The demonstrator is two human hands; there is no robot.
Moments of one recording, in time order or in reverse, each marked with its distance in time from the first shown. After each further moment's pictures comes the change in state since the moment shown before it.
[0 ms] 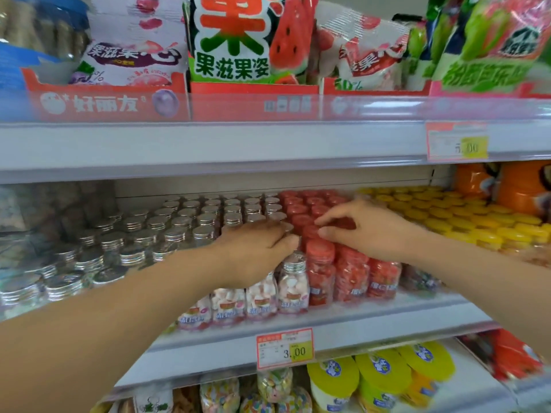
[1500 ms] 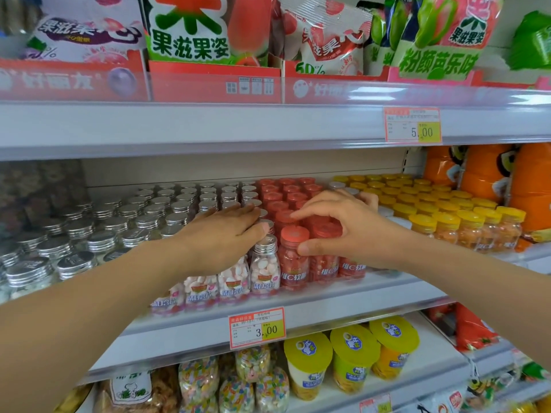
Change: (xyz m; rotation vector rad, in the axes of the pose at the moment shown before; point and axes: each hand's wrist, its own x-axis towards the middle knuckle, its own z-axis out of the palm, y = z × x) left_hand 0.002 -0.007 0.012 0.077 0.051 -0.020; right_hand -0.040 0.007 0.002 -0.071 0.066 -0.132
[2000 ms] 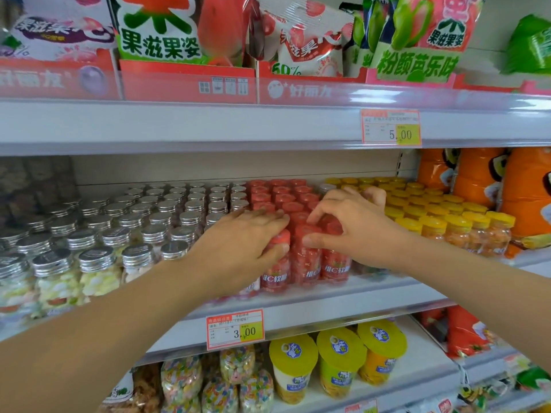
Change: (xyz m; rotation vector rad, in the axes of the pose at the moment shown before) left_hand 0.005 0.046 0.014 0.178 0.180 0.186; right_hand -0.006 0.021 -0.011 -0.246 0.050 0.072
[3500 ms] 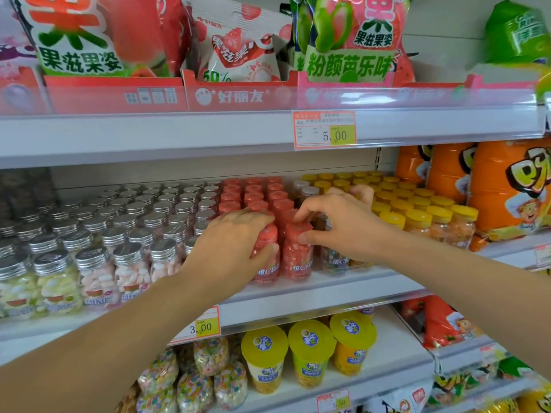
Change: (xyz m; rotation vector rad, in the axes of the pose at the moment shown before) left_hand 0.022 0.050 0.011 -0.141 0.211 -0.108; right_hand -0.021 0.047 -0.013 0.138 0.006 0.014
